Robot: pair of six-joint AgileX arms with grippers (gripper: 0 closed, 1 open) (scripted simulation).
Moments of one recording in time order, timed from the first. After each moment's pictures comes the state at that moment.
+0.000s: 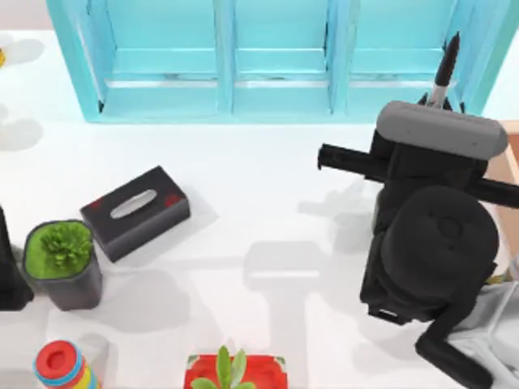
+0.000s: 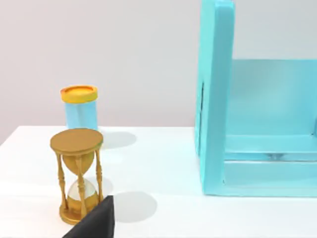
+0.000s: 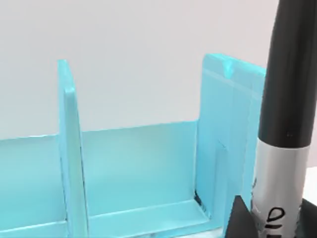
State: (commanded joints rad) left arm 0.00 0.00 0.00 0.00 0.00 0.00; right arm 0.93 1.65 0.62 1.18 1.24 -0.14
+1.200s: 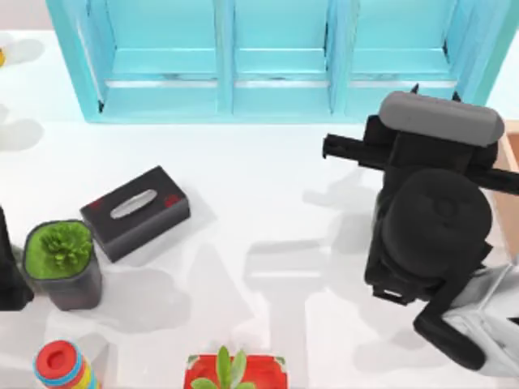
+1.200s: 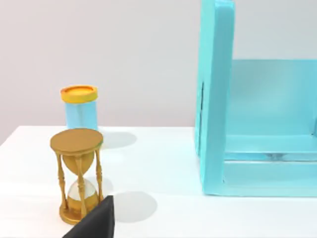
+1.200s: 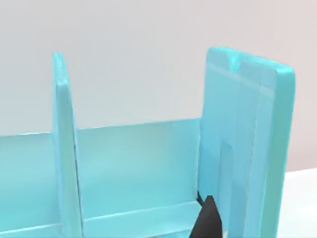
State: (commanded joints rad) left arm 0.00 0.00 0.00 0.00 0.00 0.00; right arm 0.85 1.70 0.63 1.19 1.17 -0.11
